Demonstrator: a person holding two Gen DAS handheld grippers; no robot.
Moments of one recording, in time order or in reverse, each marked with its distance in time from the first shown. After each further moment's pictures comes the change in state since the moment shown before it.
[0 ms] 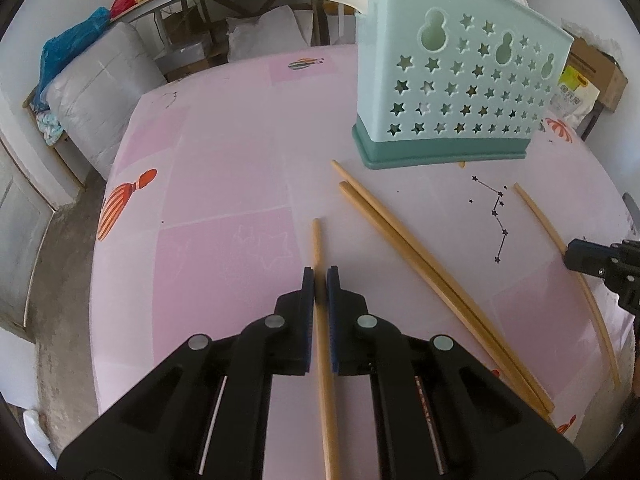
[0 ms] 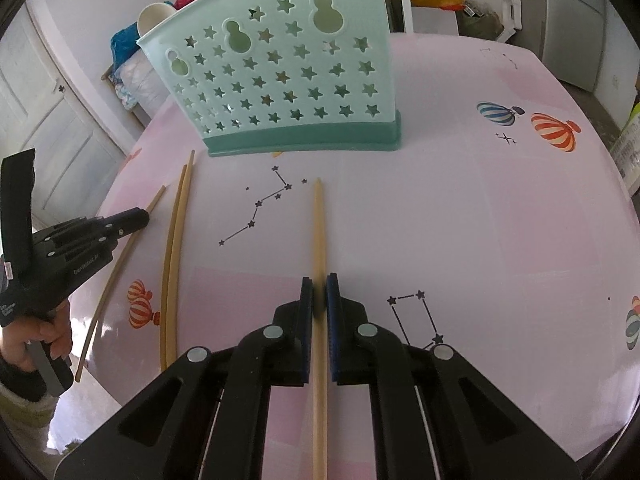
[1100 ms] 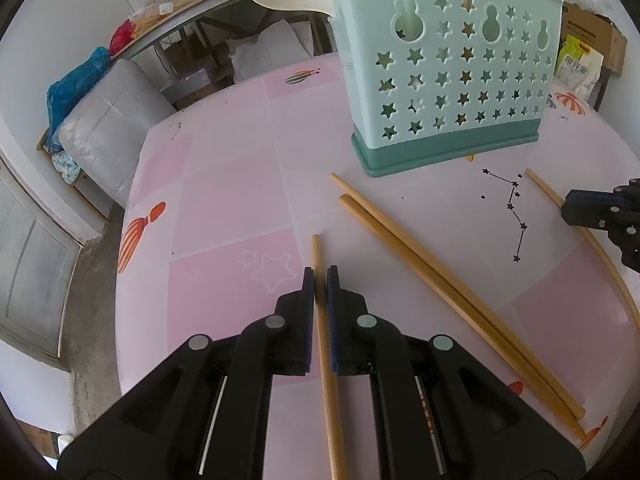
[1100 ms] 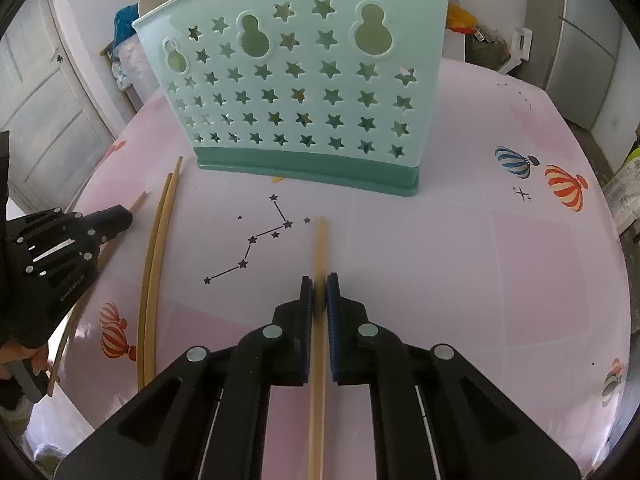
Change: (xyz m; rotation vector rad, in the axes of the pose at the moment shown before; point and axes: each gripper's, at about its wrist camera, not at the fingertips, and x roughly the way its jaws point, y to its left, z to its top) left arm 0.002 -0.021 0.002 0.112 -0.038 0.118; right arm 0.018 0.019 0.024 -0.105 -0.013 -0.087
